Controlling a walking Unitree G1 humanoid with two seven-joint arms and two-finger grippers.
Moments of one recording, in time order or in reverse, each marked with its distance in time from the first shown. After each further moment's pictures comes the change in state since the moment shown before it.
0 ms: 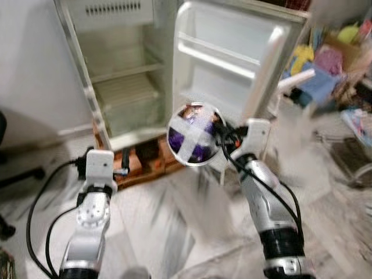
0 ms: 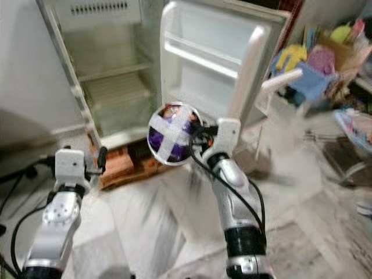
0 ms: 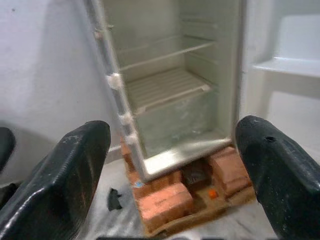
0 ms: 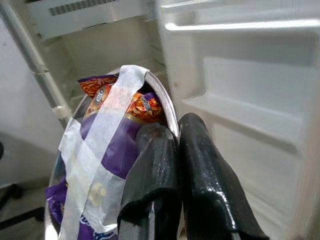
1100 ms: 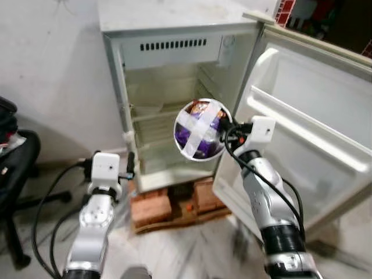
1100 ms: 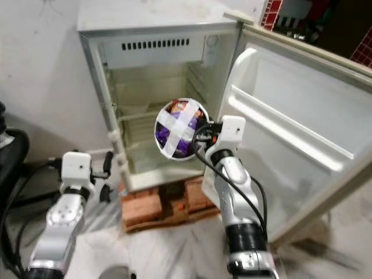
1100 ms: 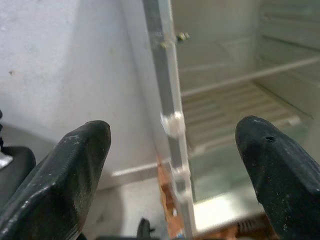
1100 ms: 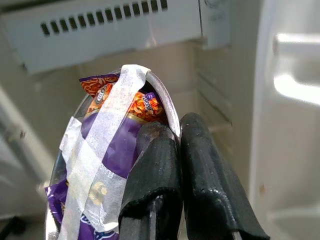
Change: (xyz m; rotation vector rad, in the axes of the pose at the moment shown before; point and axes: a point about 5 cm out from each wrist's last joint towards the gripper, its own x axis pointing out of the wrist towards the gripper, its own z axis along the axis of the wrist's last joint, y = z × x) left arm -0.002 -0.002 -0.006 0.009 0.046 -0.033; right arm 0.005 -0.001 0.005 -0.003 -0.038 -0.049
